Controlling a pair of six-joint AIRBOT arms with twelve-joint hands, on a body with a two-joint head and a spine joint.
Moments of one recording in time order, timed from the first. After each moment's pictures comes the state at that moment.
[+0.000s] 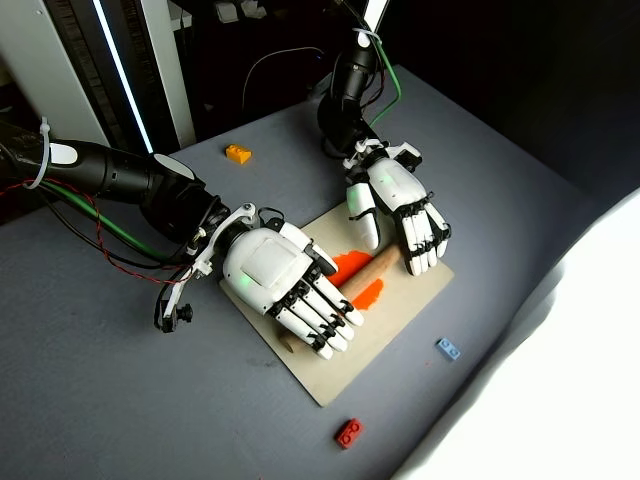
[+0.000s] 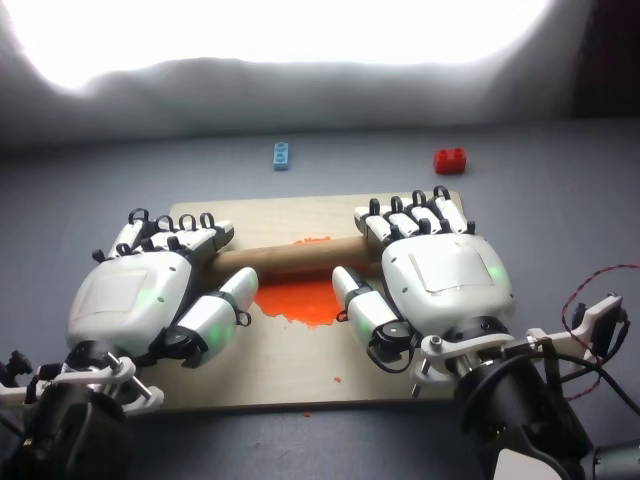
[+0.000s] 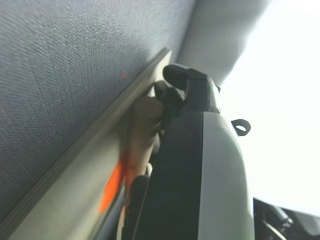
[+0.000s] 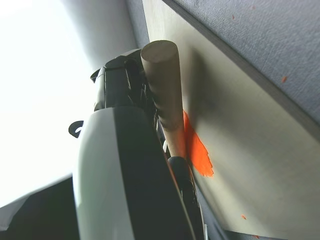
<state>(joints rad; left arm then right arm) 0.91 -1.37 1.20 -0.73 -1.27 1.18 -0.67 -1.63 1.17 -2.19 -1.28 1.43</state>
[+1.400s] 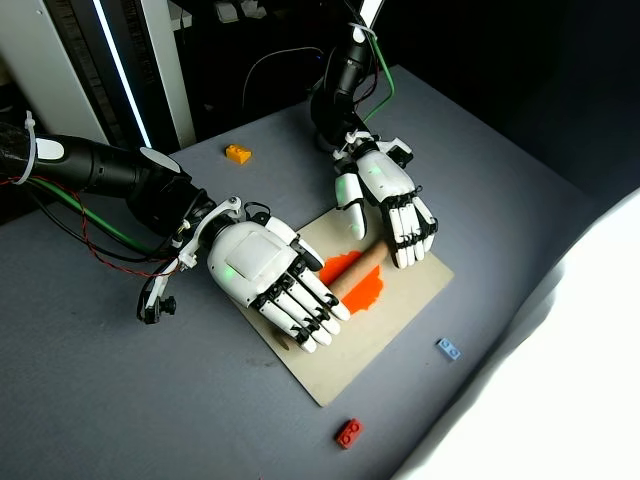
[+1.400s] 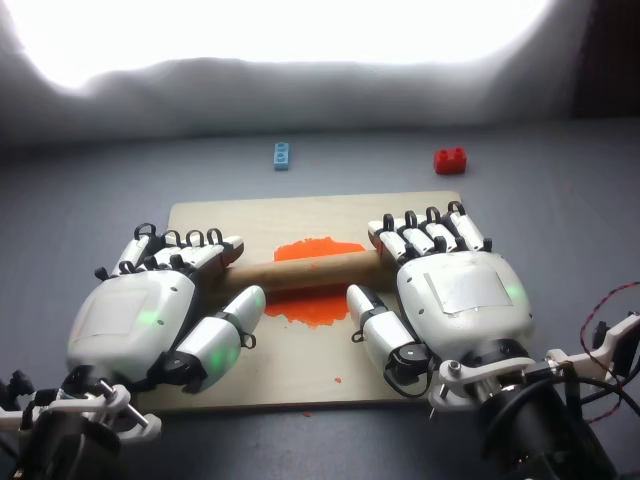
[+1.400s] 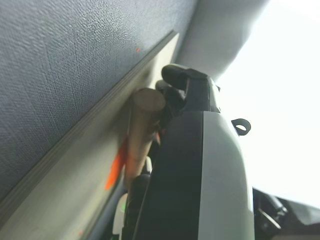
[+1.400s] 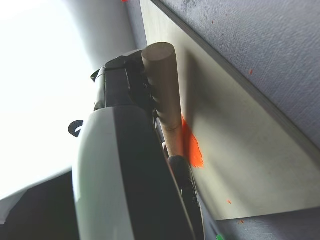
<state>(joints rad) 0.95 -1.35 1.13 -0.69 -1.33 1.15 -0.71 -1.61 1.12 -2.21 -1.33 1.42</state>
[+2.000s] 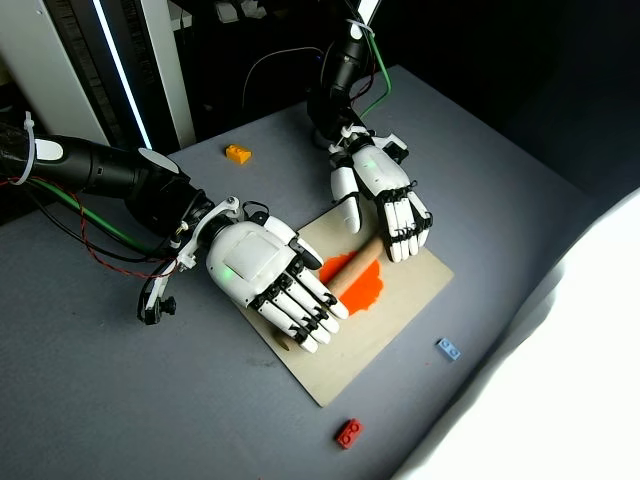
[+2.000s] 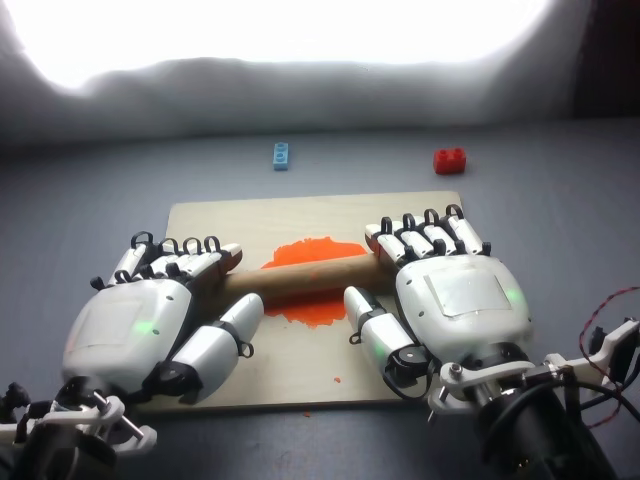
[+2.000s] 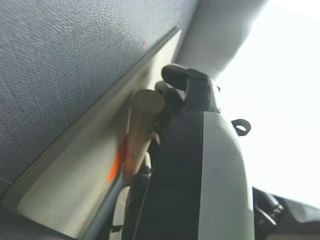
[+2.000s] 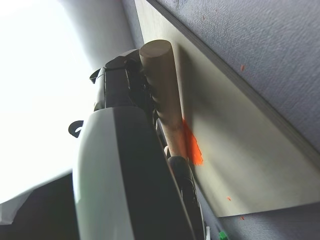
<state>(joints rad) 0.97 -1.34 1.09 -0.69 -1.35 1.13 -0.72 -1.61 1.12 -2.22 -1.33 1.46</state>
